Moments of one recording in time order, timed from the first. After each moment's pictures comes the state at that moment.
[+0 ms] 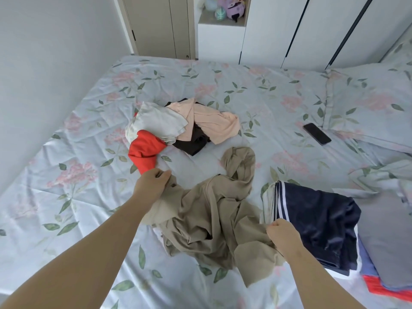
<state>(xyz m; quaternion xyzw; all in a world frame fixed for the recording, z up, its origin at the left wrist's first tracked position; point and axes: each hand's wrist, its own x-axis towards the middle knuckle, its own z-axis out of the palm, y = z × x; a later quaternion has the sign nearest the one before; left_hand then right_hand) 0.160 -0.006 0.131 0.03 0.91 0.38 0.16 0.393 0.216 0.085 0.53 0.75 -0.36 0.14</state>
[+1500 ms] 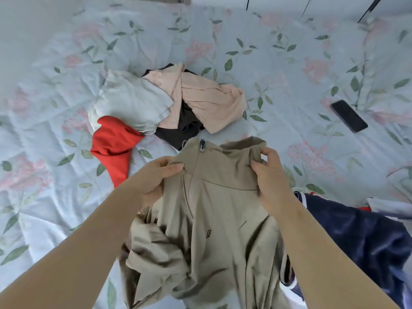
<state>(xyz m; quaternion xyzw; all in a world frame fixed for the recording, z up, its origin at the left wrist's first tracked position) 0.072 0.104 0.064 -0.07 0.62 0.64 0.45 0.196 0.301 0.049 0.40 0.58 -0.70 -0.09</state>
